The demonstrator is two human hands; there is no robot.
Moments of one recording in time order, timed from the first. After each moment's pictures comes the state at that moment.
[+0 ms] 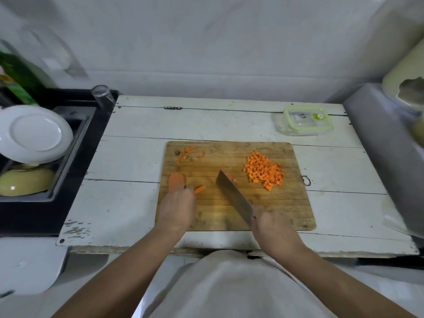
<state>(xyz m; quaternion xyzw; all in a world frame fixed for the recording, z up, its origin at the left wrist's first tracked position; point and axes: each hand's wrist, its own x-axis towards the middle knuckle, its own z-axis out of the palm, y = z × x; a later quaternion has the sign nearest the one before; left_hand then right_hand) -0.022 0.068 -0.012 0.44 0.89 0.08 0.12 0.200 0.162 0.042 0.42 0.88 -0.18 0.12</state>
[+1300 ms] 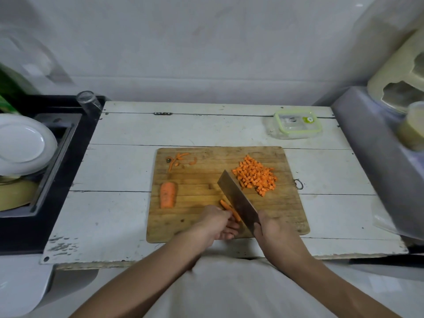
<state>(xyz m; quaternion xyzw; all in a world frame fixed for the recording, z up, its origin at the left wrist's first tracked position) 0.054 0.122 0.008 0.08 0.72 0.34 0.60 0.212 0.167 0.049 0.44 0.88 -0.15 0.07</state>
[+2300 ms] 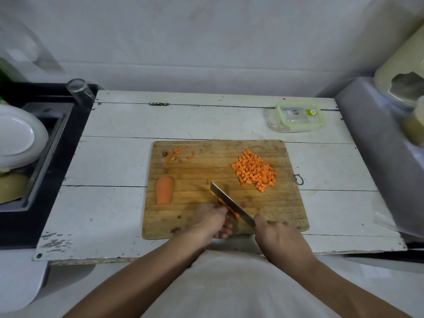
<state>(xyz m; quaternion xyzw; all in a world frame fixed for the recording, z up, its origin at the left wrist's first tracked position) 0.056 0.121 -0.007 0.05 0.75 0.35 0.56 0.228 0.170 0.041 0.32 0.94 -0.01 0.13</state>
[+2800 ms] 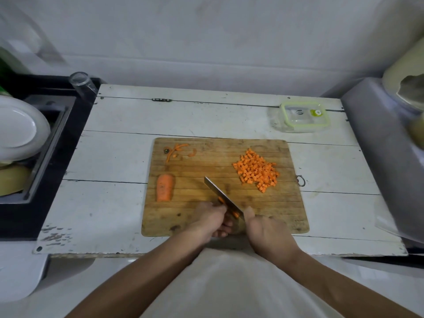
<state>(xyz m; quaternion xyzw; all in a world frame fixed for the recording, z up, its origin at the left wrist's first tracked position) 0.055 0.122 0.004 0.02 0.73 0.37 0.57 0.201 0.175 0.028 0.32 0.93 -0.05 0.17</state>
